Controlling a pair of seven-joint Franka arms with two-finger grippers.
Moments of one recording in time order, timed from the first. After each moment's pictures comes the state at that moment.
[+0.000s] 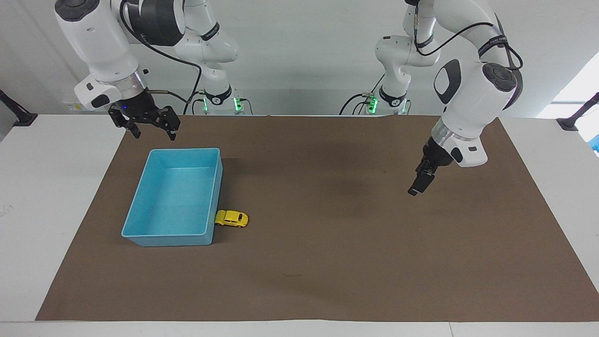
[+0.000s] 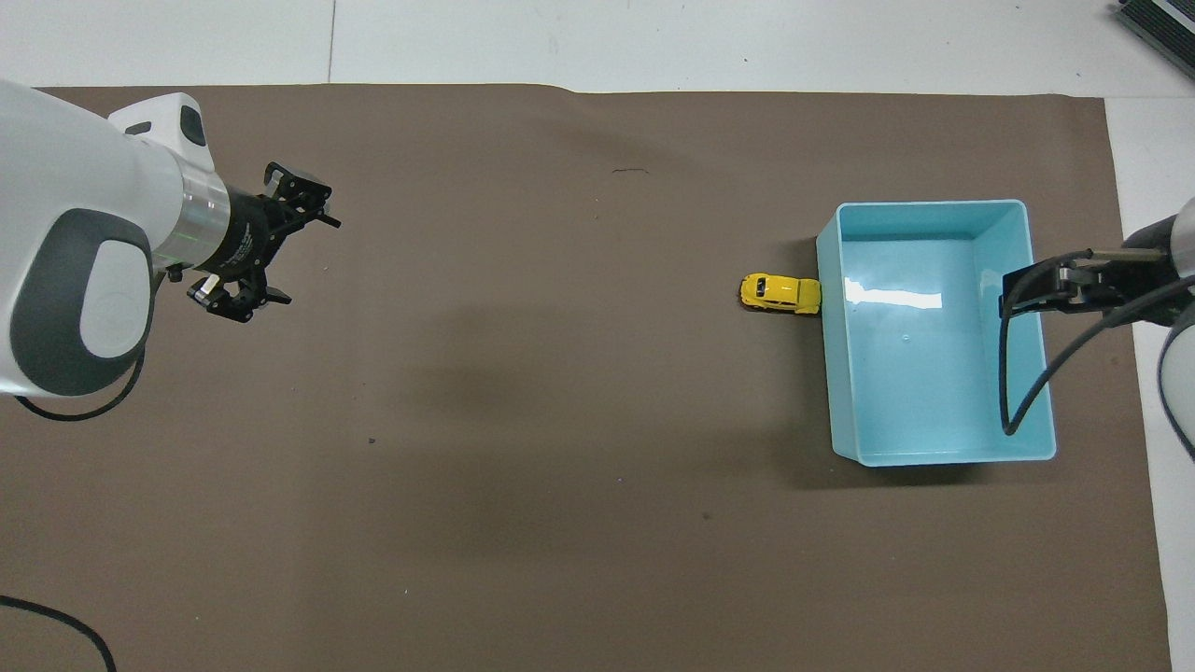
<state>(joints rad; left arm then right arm) -0.22 0.16 0.03 -1.70 -0.18 1.96 -0.99 -0.03 0.02 0.03 -1.62 -0.02 1.61 0.14</state>
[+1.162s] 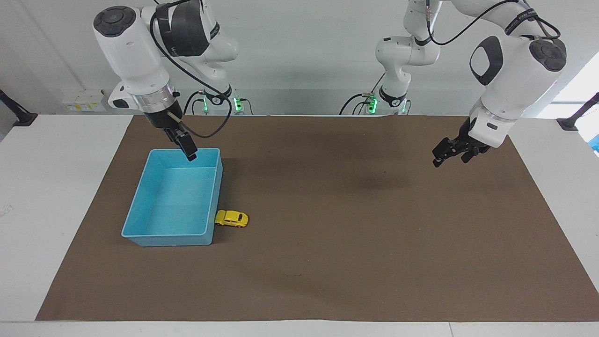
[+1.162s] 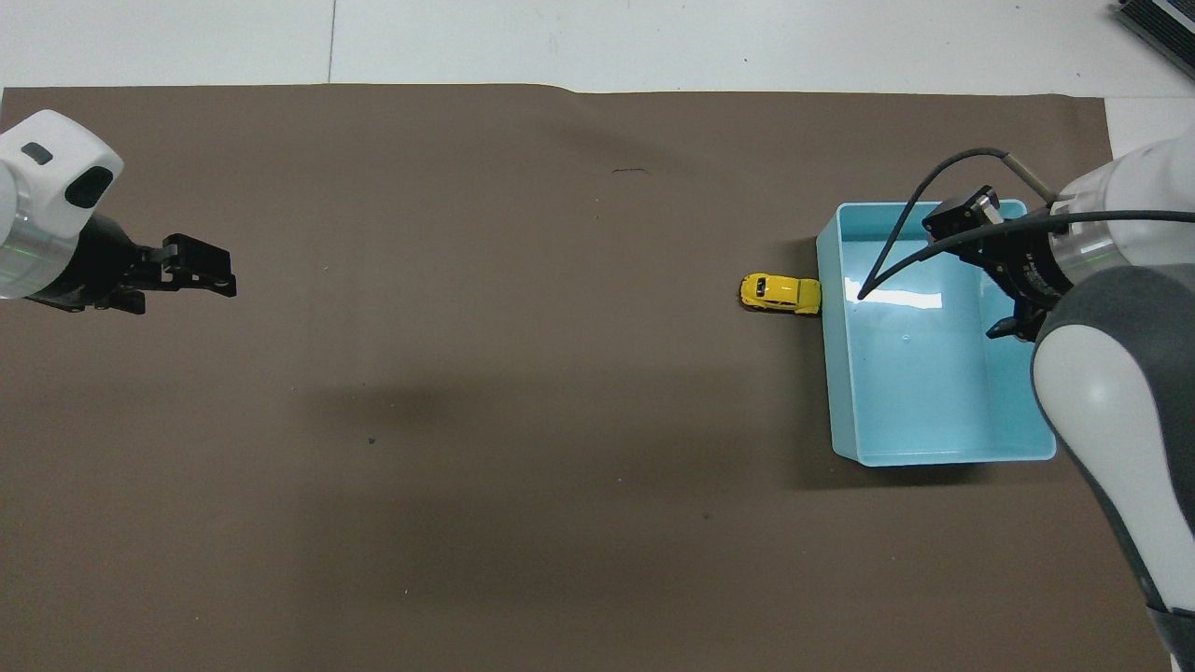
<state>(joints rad) -0.09 0.06 0.04 -1.70 -0.10 1.75 -0.11 0.06 0.06 0.04 -1.63 0.02 1.71 1.03</state>
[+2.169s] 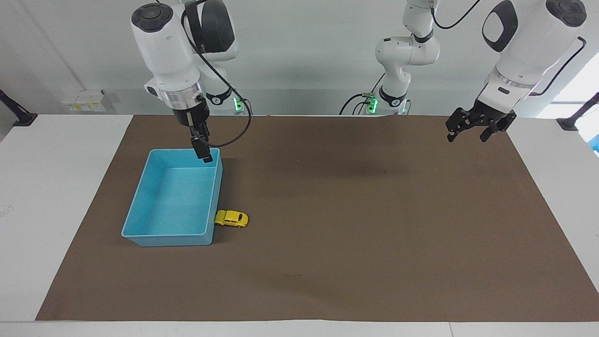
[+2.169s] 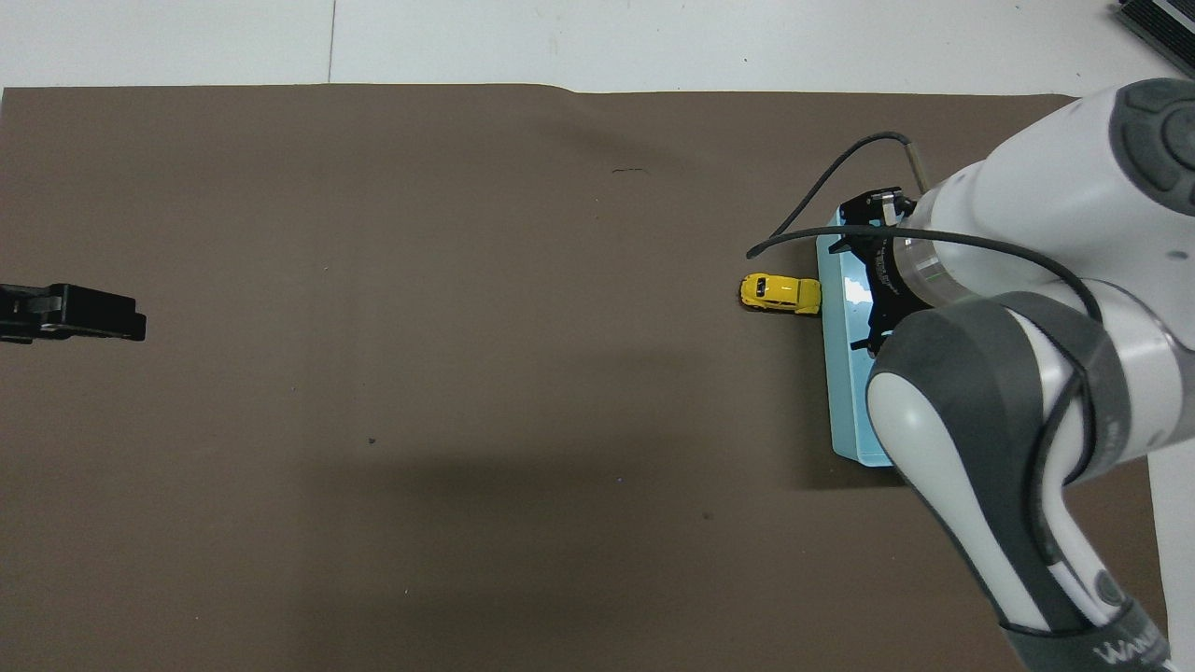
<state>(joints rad) -0.08 -0.10 0.02 -1.66 -0.03 1.59 -0.02 0.21 0.12 0.04 -1.64 0.01 1.79 1.67</state>
